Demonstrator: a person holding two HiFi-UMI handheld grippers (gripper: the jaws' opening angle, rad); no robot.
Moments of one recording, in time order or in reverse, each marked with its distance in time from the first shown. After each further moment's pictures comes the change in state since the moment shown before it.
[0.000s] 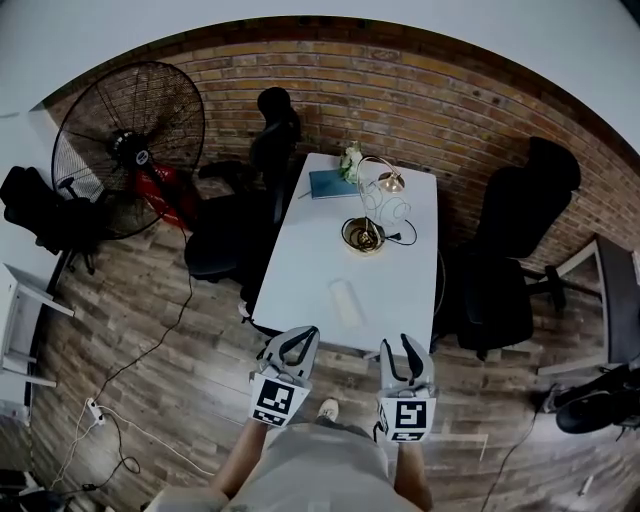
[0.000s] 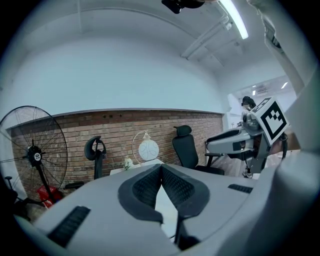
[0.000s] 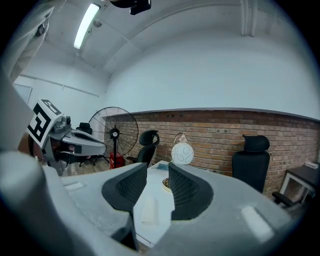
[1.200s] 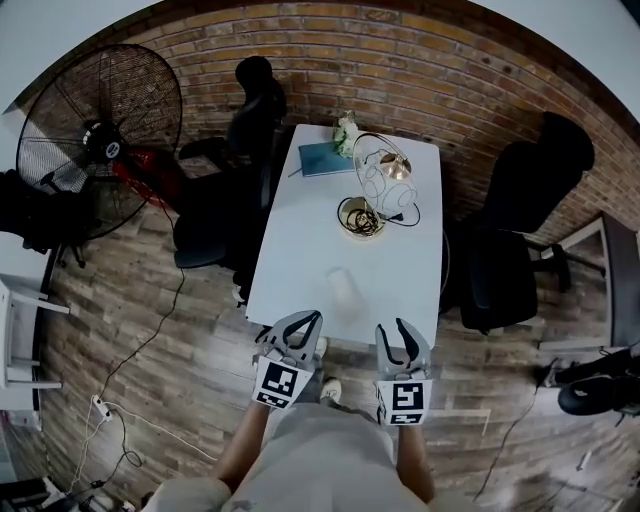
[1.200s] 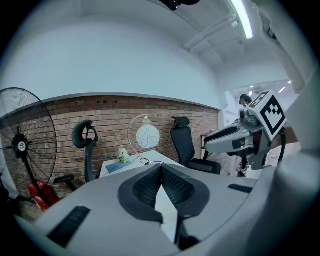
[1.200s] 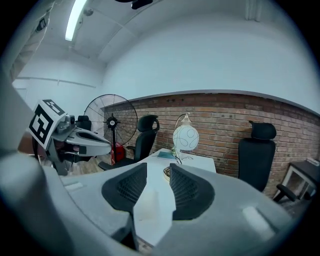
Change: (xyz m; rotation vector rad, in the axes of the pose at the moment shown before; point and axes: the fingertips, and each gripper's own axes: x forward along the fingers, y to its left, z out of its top) left arm 0.073 0.031 -0.054 -0.013 0.079 -0.080; right arm 0.075 -0.006 -0.046 0.041 0.134 0.016
